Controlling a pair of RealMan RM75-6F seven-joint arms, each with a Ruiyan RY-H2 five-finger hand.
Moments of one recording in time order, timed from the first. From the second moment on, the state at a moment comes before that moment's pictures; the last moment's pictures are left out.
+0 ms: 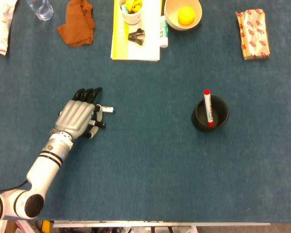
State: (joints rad) left arm -0.55 -1.58 -0.02 -1.50 1.10 0.98 0.36; right arm 0.12 -1.18 0.07 -1.44 -1.56 1.51 0.13
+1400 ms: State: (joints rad) left arm -0.46 -1.22 -0.11 -2.07 1.02 1.14 0.25; right arm 0.20 -1.29 0.03 -1.51 -1.66 1.46 0.35
